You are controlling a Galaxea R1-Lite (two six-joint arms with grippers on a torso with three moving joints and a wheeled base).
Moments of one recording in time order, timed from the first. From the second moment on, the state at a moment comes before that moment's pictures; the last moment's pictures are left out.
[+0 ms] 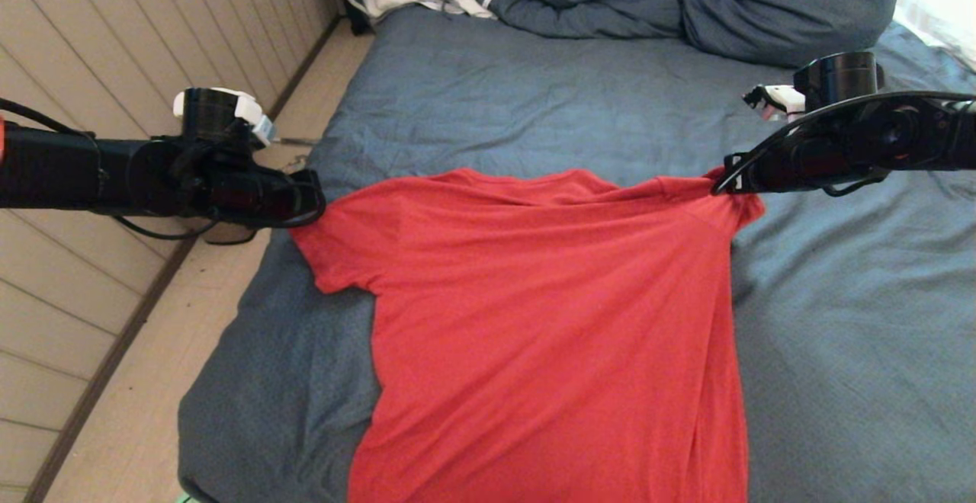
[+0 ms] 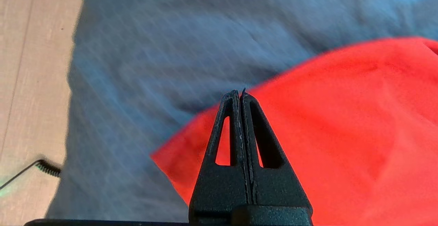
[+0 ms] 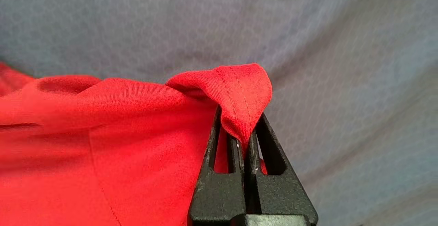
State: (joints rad) left arm -0.15 1.99 -1.54 0.05 -0.08 -0.33; right arm -0.04 2.02 -1.82 0.27 0.00 -0.06
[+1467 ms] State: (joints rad) left arm -0.14 1.91 -1.63 0.15 -0.09 -0.33; right arm -0.04 1.92 -1.79 0.28 -0.01 -0.07
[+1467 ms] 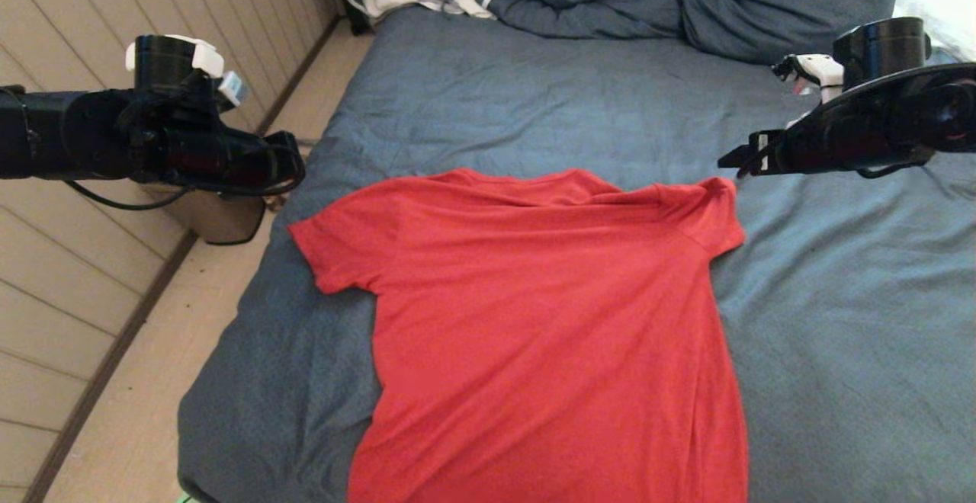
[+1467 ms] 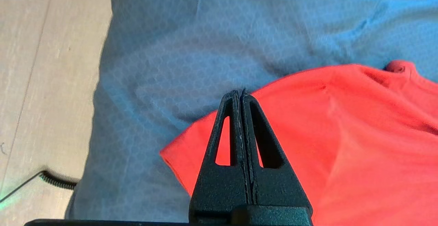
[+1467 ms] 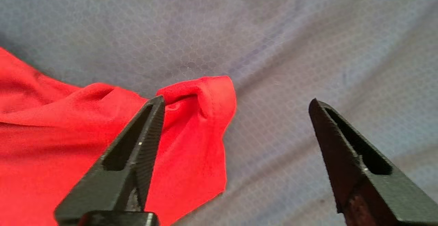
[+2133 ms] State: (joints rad) left arm -0.13 1.56 -1.46 0.29 -0.14 -0.30; right arm -0.03 1.63 -1.53 0.35 0.06 -0.05
